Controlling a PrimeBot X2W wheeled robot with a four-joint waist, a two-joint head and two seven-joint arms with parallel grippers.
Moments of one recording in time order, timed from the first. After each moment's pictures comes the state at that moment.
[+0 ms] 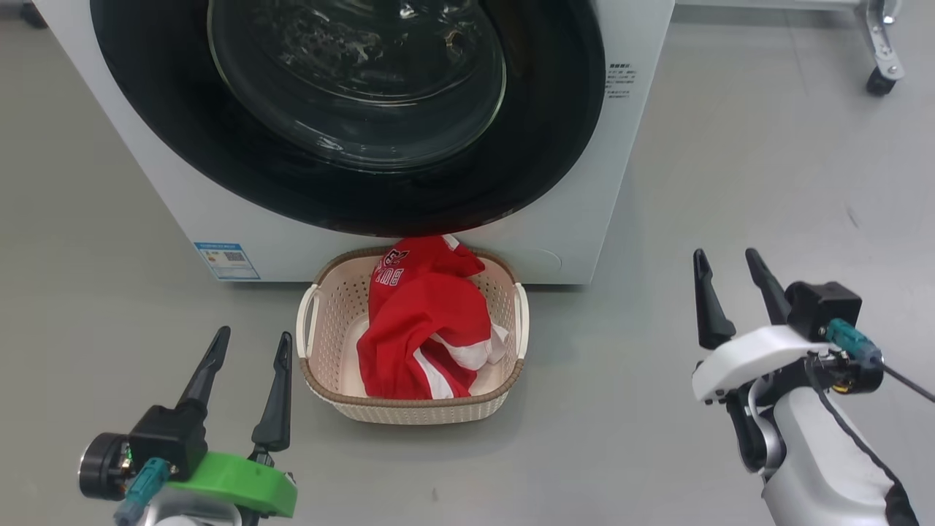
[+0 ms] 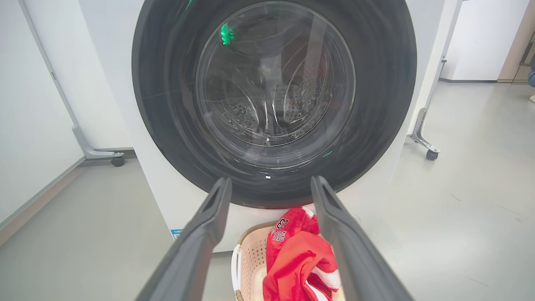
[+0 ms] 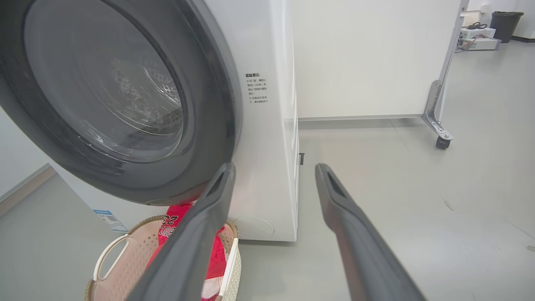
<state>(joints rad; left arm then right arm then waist) -0.04 0.14 -0.23 0.09 -0.35 0.02 -0.21 -0.32 -0.12 0.23 0.52 0.43 0.01 -0.25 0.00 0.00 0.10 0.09</state>
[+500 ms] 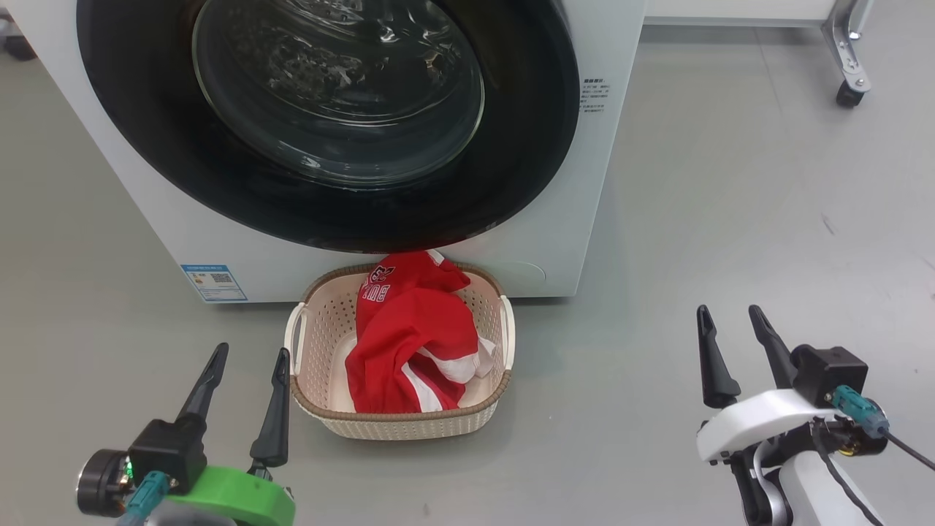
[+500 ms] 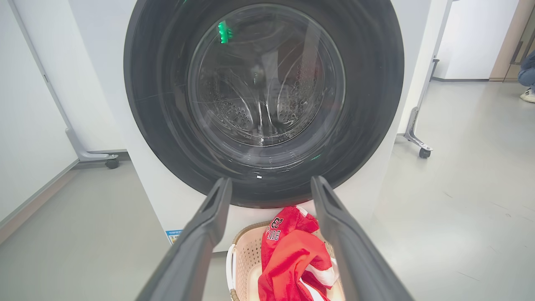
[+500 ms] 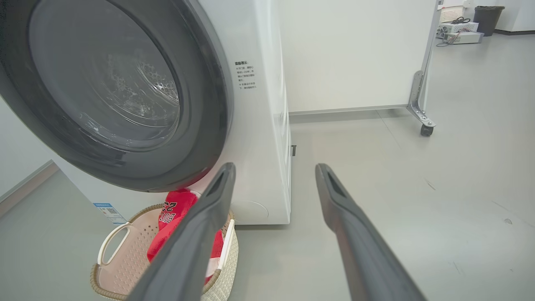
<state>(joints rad) 0.00 0.15 -0.23 0.07 -0.35 0.03 -0.20 -0.13 -0.12 0.21 0.37 0.42 -0.02 -0.25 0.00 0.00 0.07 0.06</state>
